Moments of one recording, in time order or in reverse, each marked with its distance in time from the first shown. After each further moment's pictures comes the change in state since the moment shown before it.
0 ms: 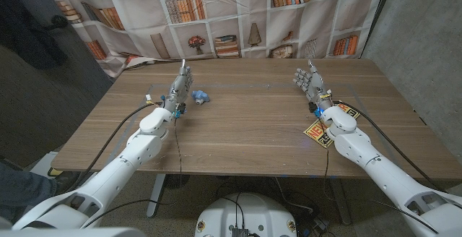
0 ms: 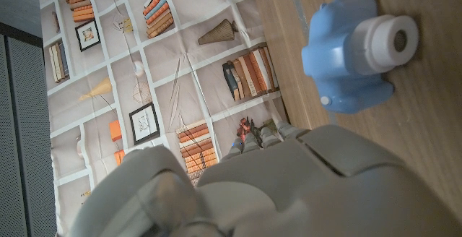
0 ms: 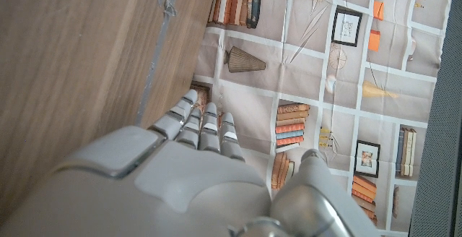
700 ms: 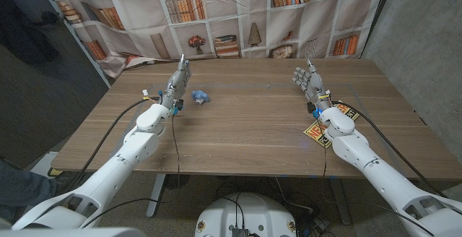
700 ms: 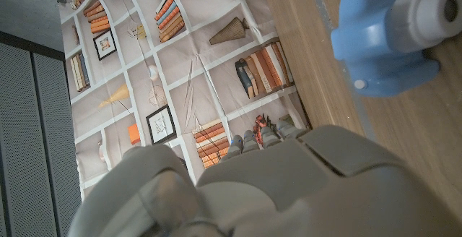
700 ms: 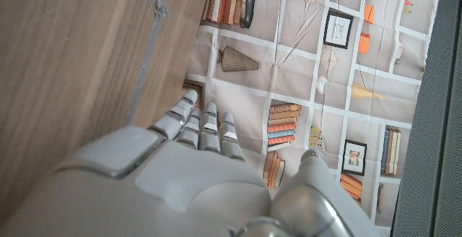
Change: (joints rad) left arm 0.012 -0.003 -0.043 -0.032 0.065 -0.018 -0.023; left_hand 0.023 -0.004 0.000 -0.008 0.004 0.050 0.001 0.026 -0.001 0.055 -0.004 0.030 -0.003 0.010 -0.005 0.022 -0.003 0.000 0.000 0.021 0.000; right arm -0.034 0.018 0.024 -0.036 -0.053 0.032 -0.025; right_hand 0.000 0.000 0.000 0.000 0.000 0.004 -0.004 0.000 0.000 0.000 0.000 0.000 0.000 0.000 0.000 0.000 0.000 0.000 0.000 0.000 0.000
